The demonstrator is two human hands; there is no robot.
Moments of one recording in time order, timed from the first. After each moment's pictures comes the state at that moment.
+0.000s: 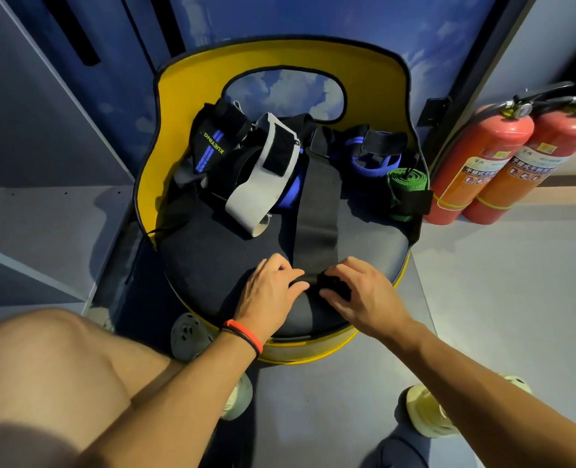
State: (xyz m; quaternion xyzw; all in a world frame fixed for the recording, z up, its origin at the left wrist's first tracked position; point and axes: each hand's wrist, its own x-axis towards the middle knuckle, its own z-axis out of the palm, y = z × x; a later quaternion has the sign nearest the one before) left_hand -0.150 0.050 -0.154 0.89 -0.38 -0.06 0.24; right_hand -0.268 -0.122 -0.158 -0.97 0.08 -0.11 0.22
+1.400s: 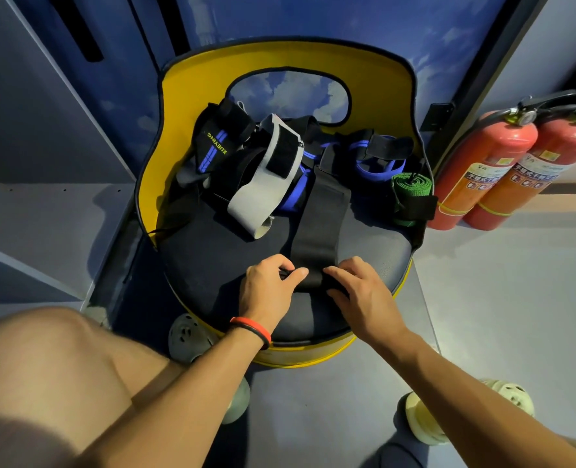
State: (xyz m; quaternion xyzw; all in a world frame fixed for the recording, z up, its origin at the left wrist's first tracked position) left_hand -0.146 0.039 -0.141 0.91 -0.16 -0.13 0.37; right_hand -0.263 -0.115 -0.169 -0.96 0.12 -0.15 0.20
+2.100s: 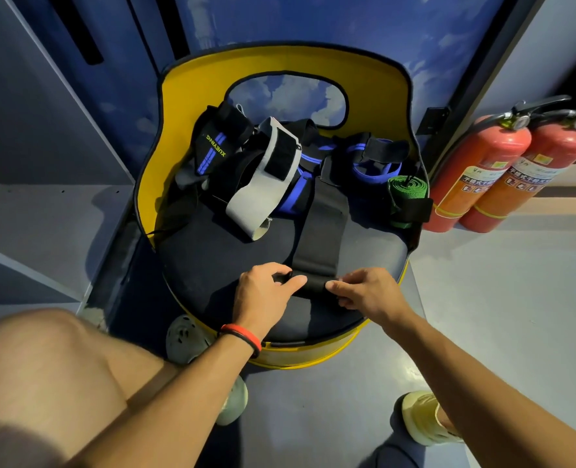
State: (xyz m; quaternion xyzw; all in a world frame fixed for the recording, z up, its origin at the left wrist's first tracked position) left_hand -0.151 0.049 -0.134 0.89 -0.15 -0.16 0.40; right_hand -0.253 -0.130 -0.142 -0.77 0.35 0.02 0.53
